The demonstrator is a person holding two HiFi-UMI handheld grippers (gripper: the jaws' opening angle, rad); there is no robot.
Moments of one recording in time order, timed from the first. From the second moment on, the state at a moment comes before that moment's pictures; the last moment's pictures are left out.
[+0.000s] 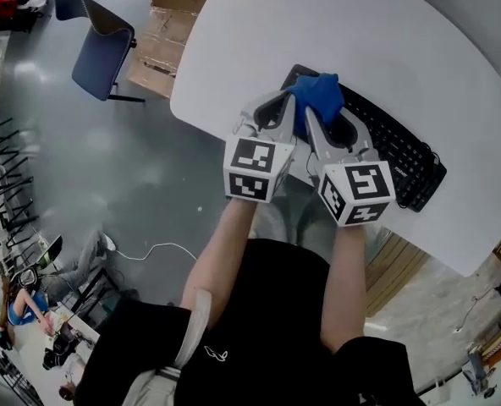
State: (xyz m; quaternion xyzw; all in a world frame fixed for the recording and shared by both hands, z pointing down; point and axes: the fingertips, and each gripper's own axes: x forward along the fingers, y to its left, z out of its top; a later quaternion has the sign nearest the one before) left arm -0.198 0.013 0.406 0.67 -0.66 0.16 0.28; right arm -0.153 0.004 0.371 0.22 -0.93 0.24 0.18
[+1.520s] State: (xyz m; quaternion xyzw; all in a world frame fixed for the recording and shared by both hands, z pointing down) left arm -0.148 0.029 0.455 0.71 -0.59 0.24 0.30; right arm -0.108 0.041 0.445 0.26 -0.89 0.30 0.22
